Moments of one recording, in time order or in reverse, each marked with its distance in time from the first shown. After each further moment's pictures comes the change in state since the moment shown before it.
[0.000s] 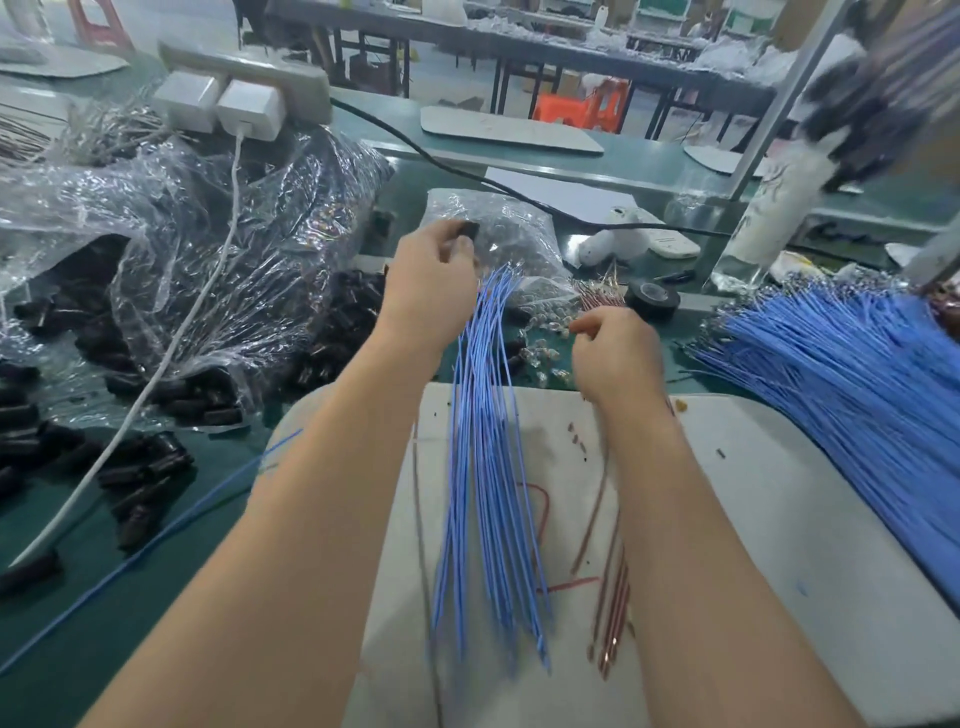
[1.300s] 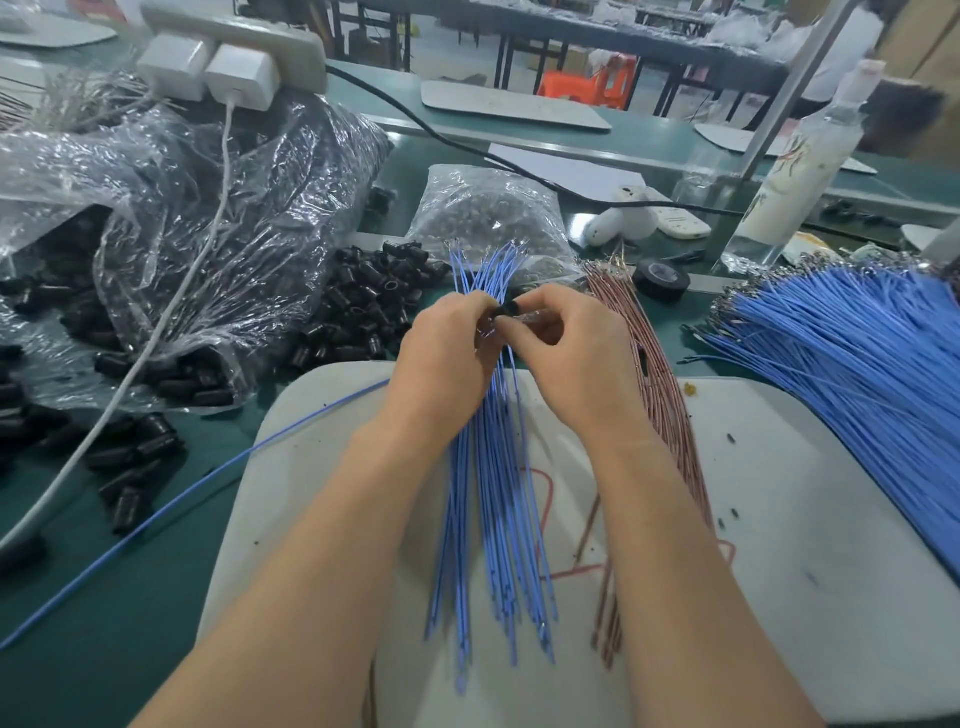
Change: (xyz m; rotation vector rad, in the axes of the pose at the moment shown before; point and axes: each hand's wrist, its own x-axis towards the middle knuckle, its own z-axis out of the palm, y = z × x) left_hand -0.027 -0.061 0.012 0.510 -0.047 0.372; right_hand -0.042 -0.020 0.002 0.366 -0.037 -0.315
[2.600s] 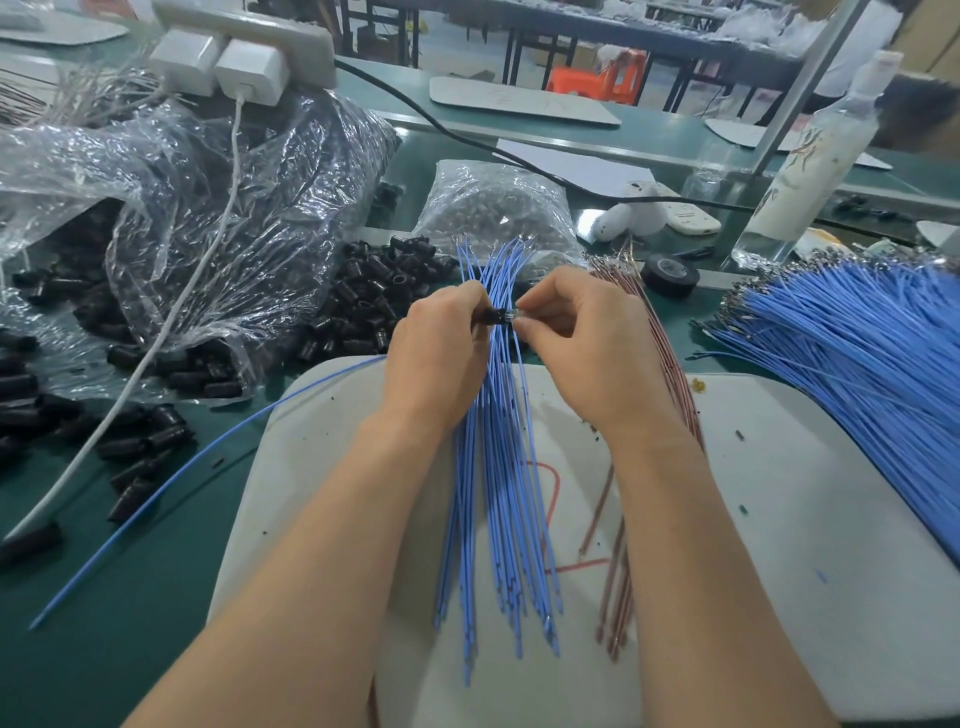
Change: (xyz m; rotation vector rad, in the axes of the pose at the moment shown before) left_hand -0.001 -0.004 -0.003 0.102 0.078 -0.051; right_hand -0.002 -0.007 -0.009 -0.015 -0.041 -0.066
